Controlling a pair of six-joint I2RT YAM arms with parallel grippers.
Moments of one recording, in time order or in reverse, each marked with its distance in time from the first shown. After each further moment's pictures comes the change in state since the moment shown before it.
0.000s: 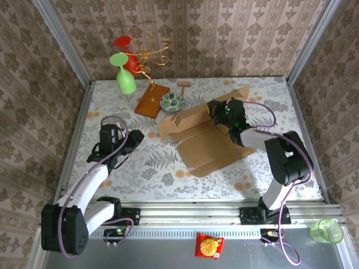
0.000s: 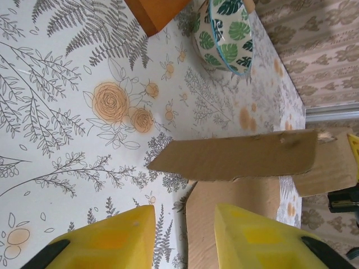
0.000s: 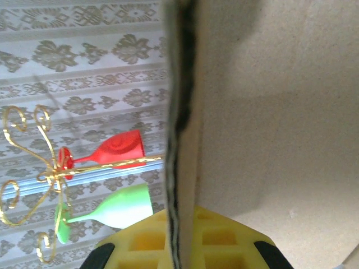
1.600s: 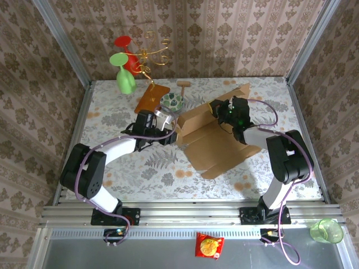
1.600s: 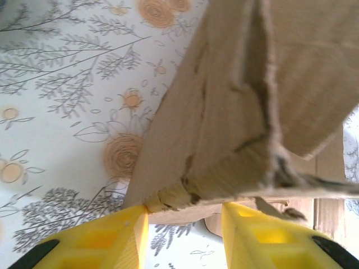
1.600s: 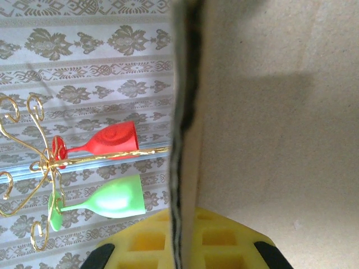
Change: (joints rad) left arm -0.307 0.558 0.290 0.156 0.119 0.751; right arm -0.055 0.011 0.014 -0.016 -0.115 -0.060
